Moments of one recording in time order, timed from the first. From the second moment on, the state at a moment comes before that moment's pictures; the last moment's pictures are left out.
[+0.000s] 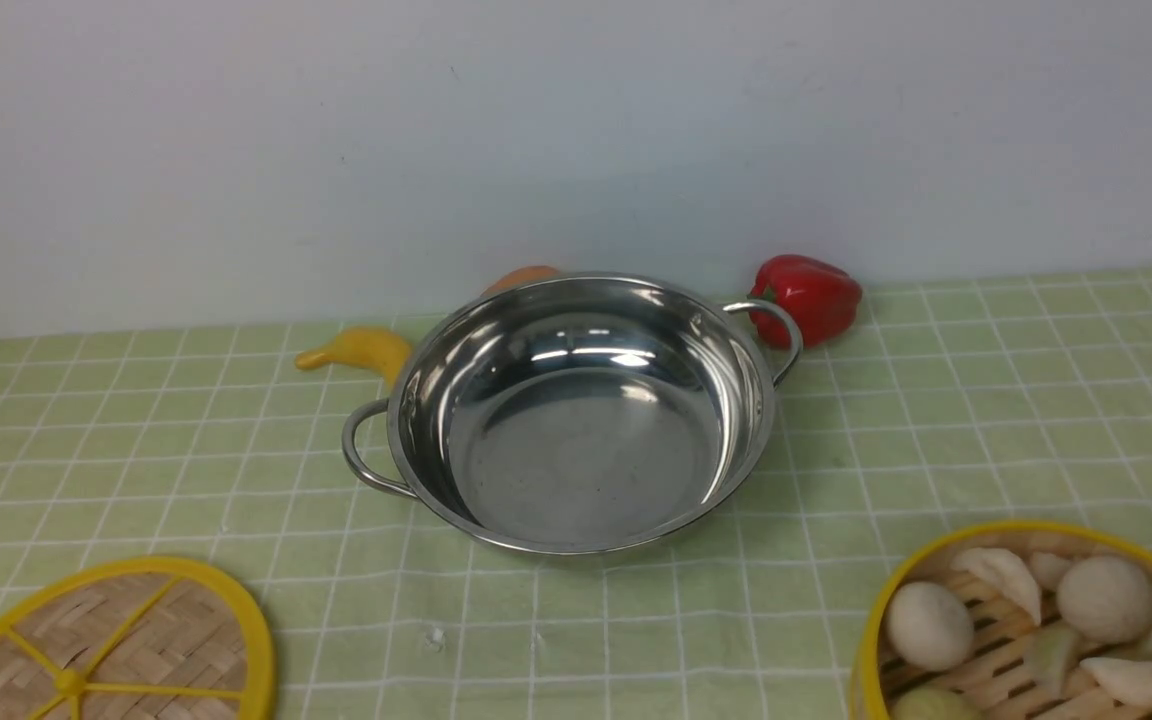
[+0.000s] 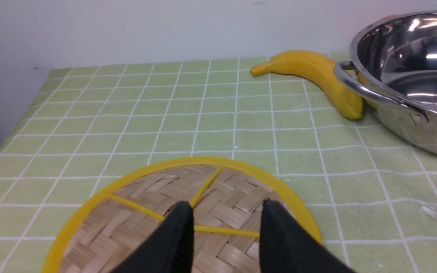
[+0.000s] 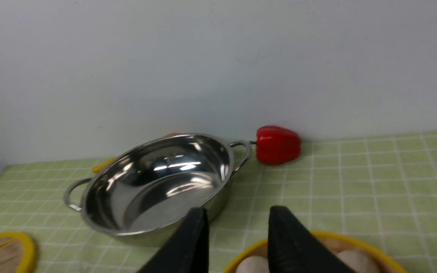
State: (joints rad) right arm 0.04 0.00 -0.57 0.41 0.97 0.09; left arm 0.14 0.00 0.01 -0.15 0.37 0.21
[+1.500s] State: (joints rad) right arm 0.64 1.23 -0.75 0.13 1.19 -0.50; left arm 0.14 0.00 0.01 -0.15 0.37 0.21
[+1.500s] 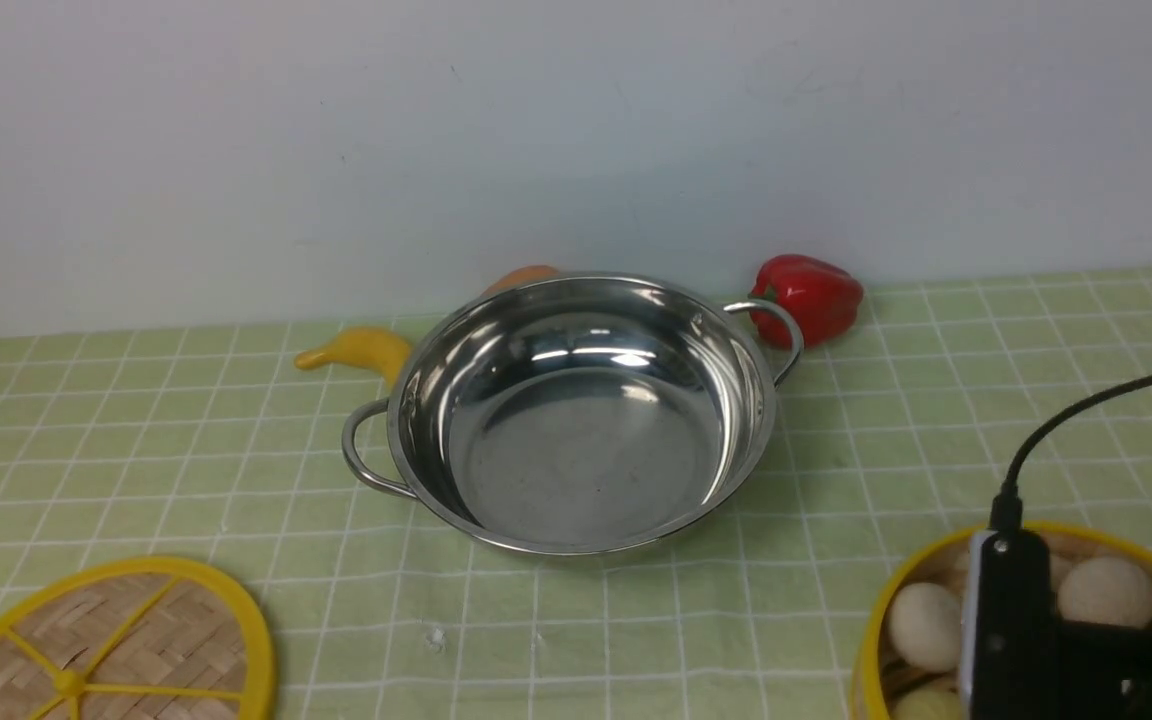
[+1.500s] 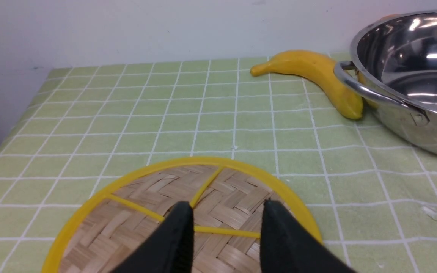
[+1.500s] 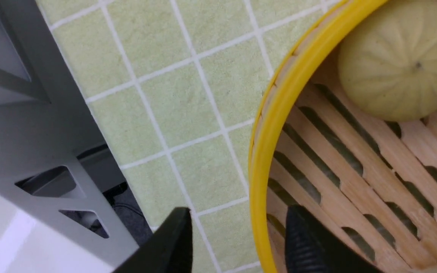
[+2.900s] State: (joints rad) right arm 0.64 1.43 -0.99 -0.06 1.24 -0.22; left arm 0.14 0.00 0.01 -0.15 0.37 0.21
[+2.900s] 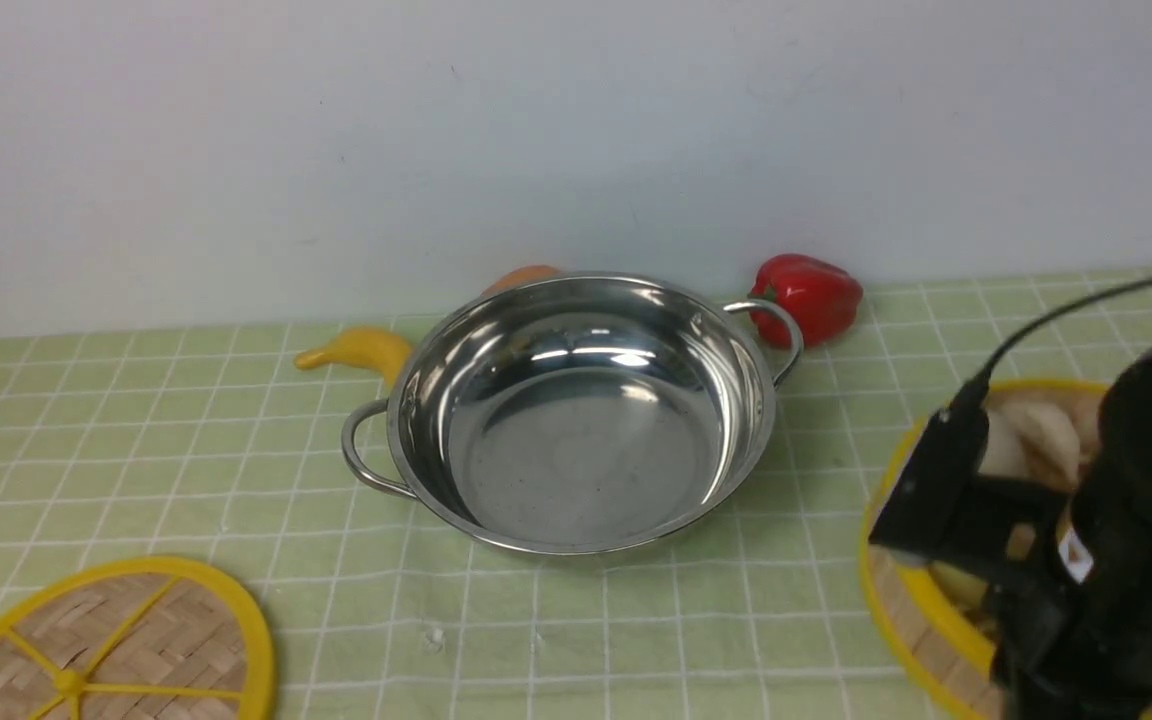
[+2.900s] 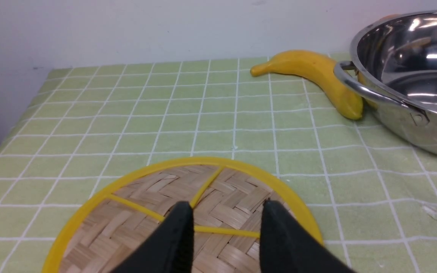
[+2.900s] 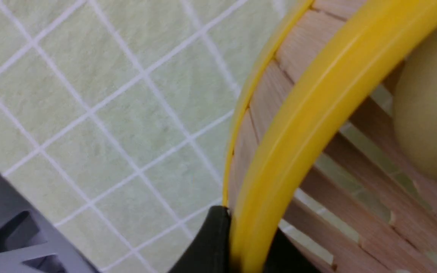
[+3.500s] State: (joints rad) right arm 0.70 1.82 -1.70 -0.04 1.26 -0.65; left arm 0.14 0.00 0.01 -0.15 0.37 0.21
